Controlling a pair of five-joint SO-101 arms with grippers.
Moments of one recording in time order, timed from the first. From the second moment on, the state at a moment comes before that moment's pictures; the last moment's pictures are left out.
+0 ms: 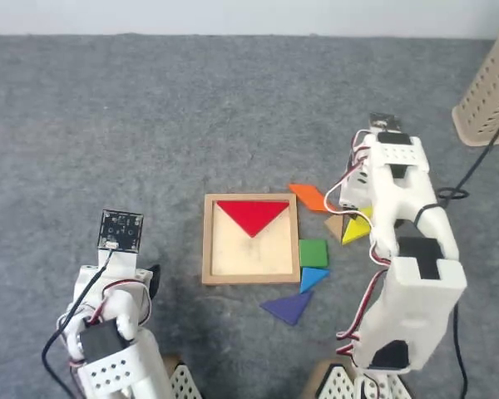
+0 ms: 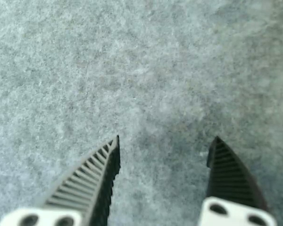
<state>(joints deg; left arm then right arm) -28.3 -103.4 97.1 73.3 -22.1 -3.1 24.5 5.8 70.7 -7.7</state>
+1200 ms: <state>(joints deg) -28.2 -103.4 97.1 73.3 -22.1 -5.0 13.5 5.2 75.3 -0.3</state>
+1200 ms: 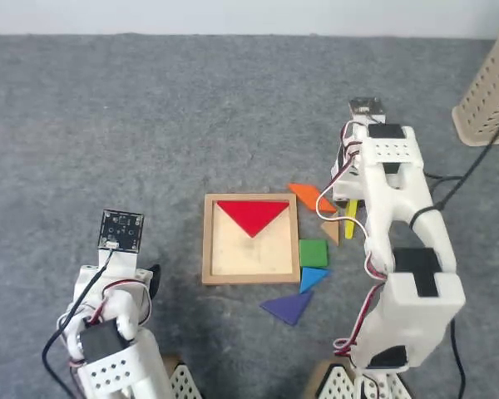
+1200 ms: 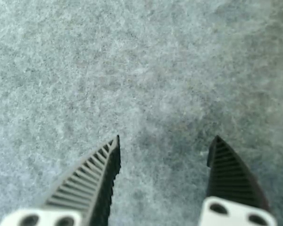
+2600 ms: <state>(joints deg) -28.2 -103.4 97.1 73.3 -22.1 -37.2 8.3 12.7 67.6 -7.4</state>
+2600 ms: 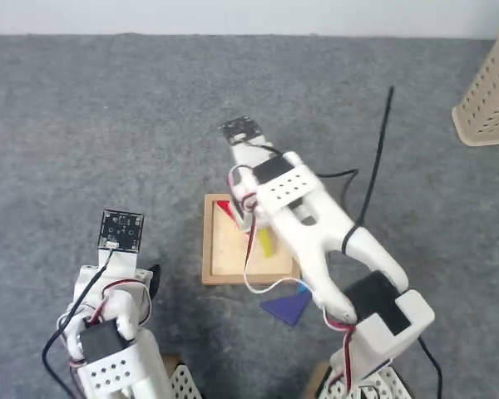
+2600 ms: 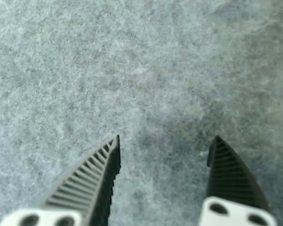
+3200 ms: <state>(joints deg) -28.2 -103.4 97.1 73.3 -22.1 -40.4 10.6 12.7 67.6 -7.4</state>
